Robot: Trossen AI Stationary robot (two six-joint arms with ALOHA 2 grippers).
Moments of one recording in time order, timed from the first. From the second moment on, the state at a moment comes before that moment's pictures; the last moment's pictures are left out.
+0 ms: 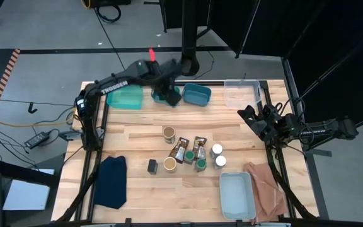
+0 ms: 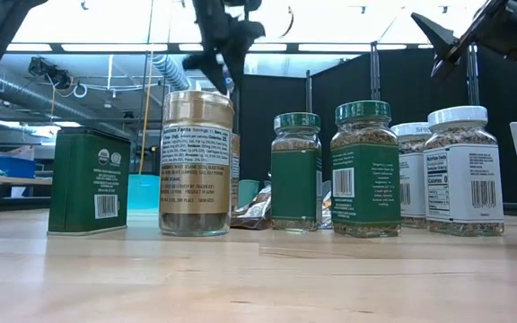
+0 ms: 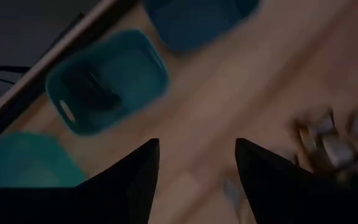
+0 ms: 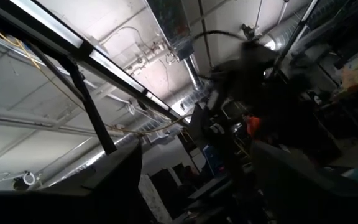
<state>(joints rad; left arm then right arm) 0.35 1.85 2.02 -1.34 -0.13 -0.42 -0.05 0.45 0.01 1.00 0.05 0.60</state>
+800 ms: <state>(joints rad) -0.33 1.82 1.88 -1.57 -0.17 -1.41 -0.05 0.45 0.01 0.97 0.06 0.60</state>
